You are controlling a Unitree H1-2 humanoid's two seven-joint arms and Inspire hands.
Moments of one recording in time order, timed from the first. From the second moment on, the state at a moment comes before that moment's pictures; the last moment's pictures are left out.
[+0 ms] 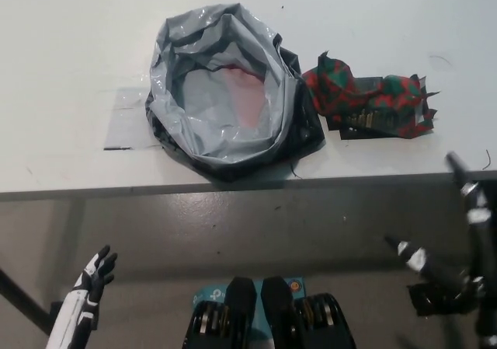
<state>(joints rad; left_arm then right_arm) 0.15 0.23 0.01 -0.04 0.03 -0.22 -0.06 -0.03 -0.15 -0.01 -0.25 -0.30 -0.31 -0.09</state>
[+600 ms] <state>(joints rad) 0.15 0.23 0.01 0.00 0.03 -0.21 -0.07 -0.66 -0.47 0.11 -0.17 -0.35 0.07 0.19</state>
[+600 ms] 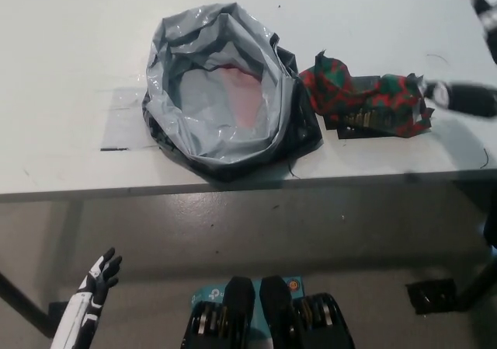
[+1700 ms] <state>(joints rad) 0.15 0.23 -0.03 0.05 0.01 -0.22 -0.15 -1.27 -0.32 0.65 0.93 -0.50 0.37 0.67</state>
